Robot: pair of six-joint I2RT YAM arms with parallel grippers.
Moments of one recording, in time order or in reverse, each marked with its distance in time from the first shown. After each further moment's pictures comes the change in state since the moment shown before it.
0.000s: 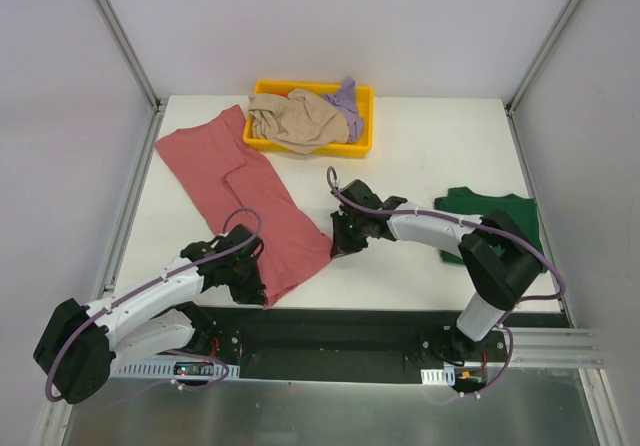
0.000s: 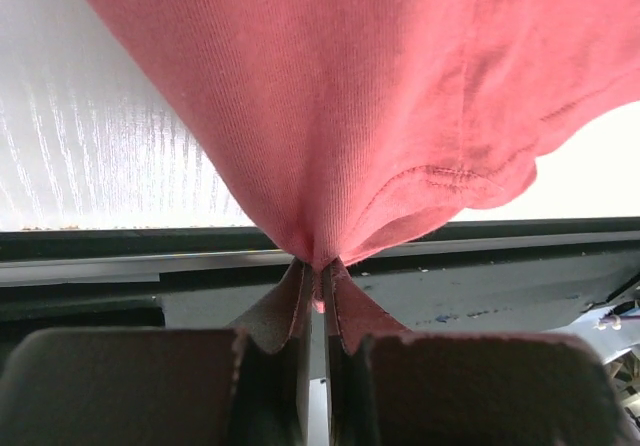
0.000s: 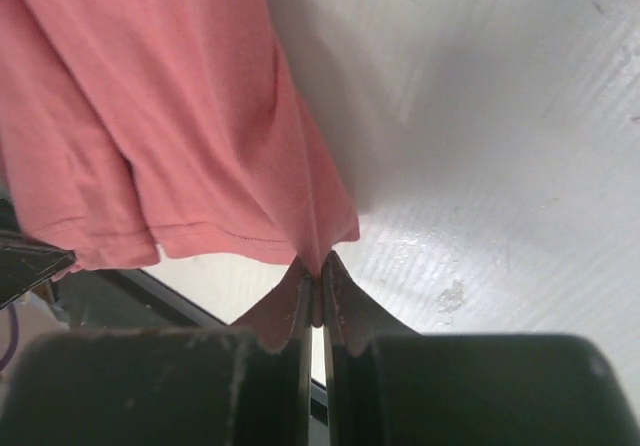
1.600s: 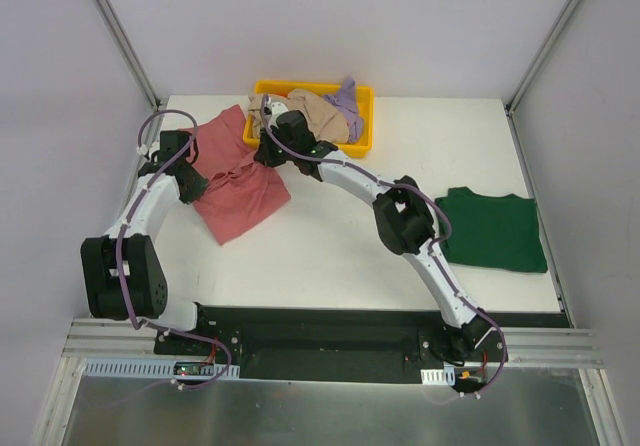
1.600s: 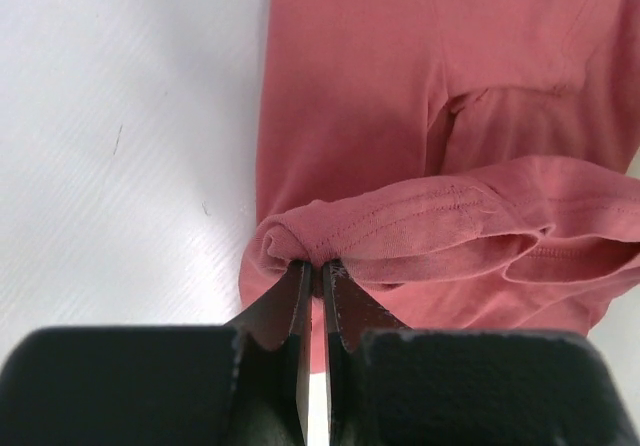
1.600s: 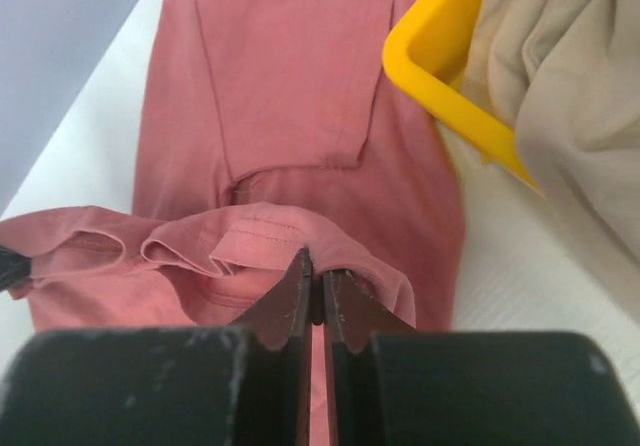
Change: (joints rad) left arm 0.749 0.453 0.558 0.176 -0.346 0.337; right arm -0.023 0.808 1.211 0.235 0.024 -0.218
